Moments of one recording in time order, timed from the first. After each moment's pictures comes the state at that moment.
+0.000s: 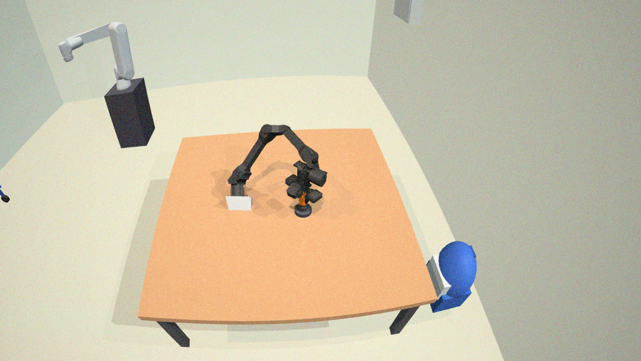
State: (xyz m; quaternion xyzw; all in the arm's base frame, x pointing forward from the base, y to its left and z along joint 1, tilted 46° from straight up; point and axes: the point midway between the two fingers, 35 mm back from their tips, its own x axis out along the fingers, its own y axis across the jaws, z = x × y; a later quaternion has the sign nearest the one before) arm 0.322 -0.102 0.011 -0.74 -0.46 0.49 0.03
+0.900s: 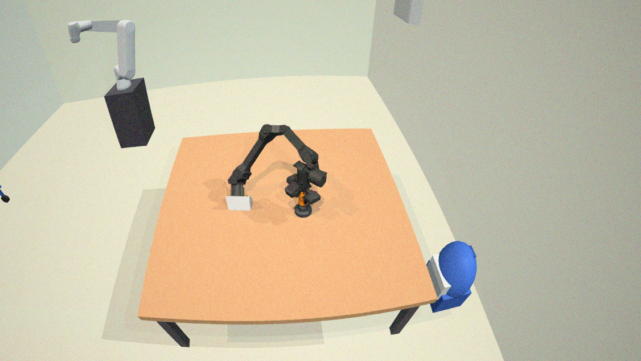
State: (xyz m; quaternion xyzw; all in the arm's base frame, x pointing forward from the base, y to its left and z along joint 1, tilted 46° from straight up) arm 0.320 -0.101 0.010 -0.73 -0.42 0.53 0.08
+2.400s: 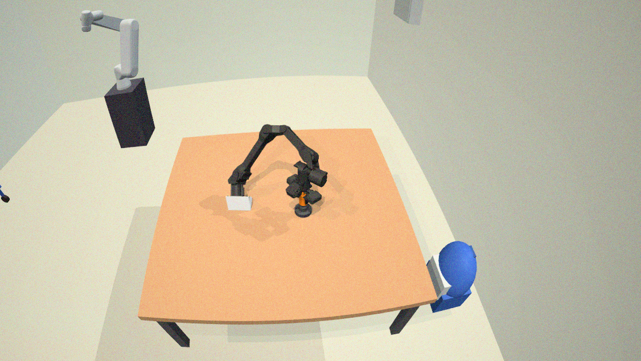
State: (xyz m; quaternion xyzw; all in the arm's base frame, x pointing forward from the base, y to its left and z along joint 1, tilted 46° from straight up) arm 0.323 -0.099 0.009 -0.73 -0.43 0.52 0.07
